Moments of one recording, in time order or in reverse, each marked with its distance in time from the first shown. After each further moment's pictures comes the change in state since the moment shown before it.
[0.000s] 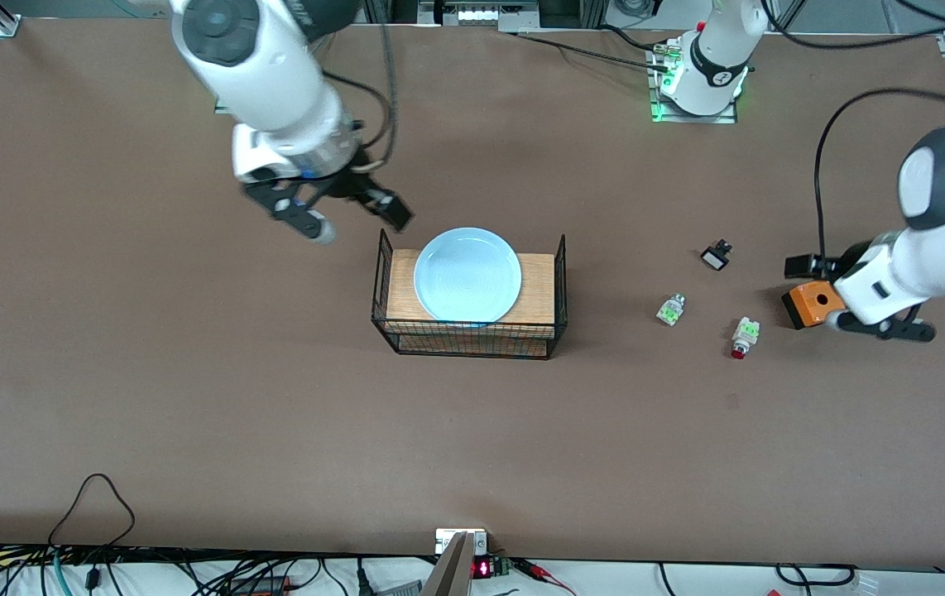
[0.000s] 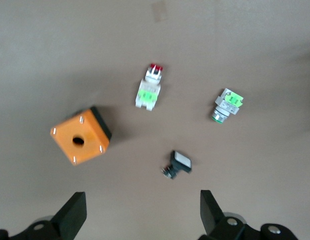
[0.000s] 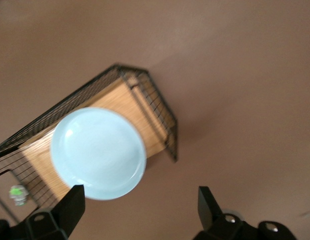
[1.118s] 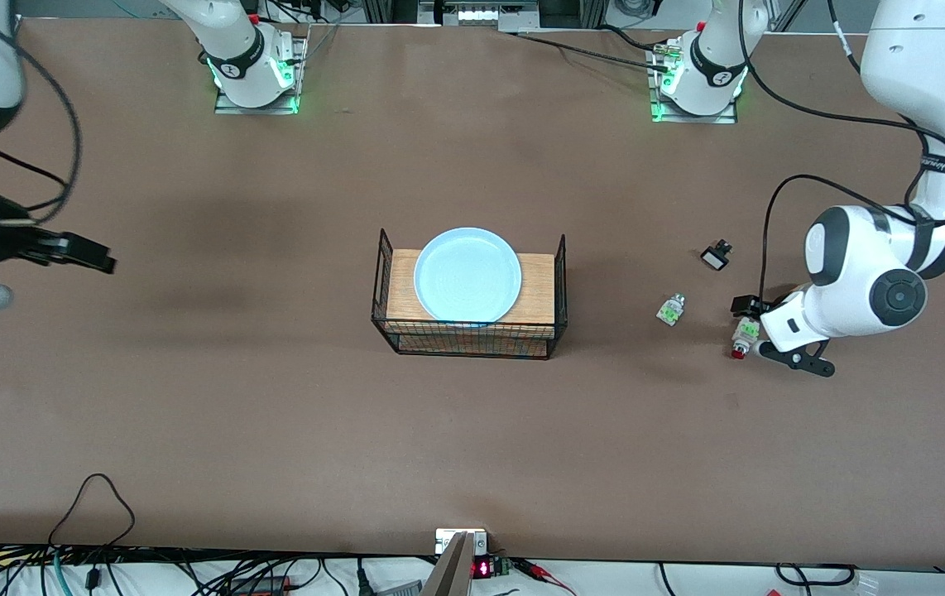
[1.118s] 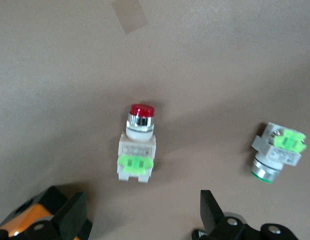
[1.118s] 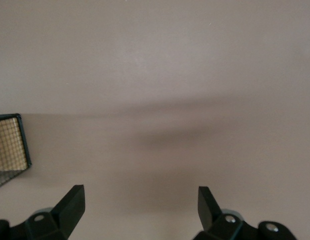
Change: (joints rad) left arm 0.005 0.179 -0.005 -0.196 0.003 0.460 0.099; right arm -0.568 -0.037 -0.013 -0.003 -0.100 -0.141 -1.017
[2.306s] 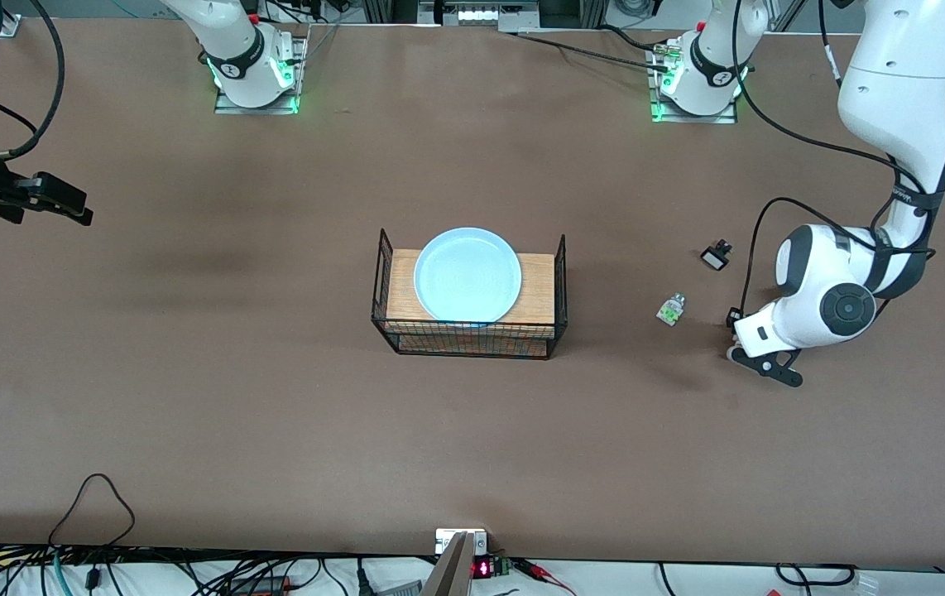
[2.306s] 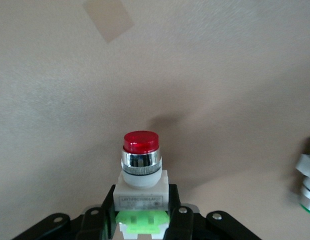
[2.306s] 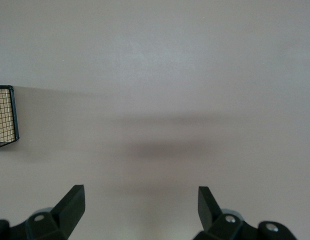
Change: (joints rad) left arm -0.009 0.089 -0.023 0.040 0.124 0.052 0.017; right arm -0.003 -0.182 0.014 -0.171 -0.044 0.012 -0.057
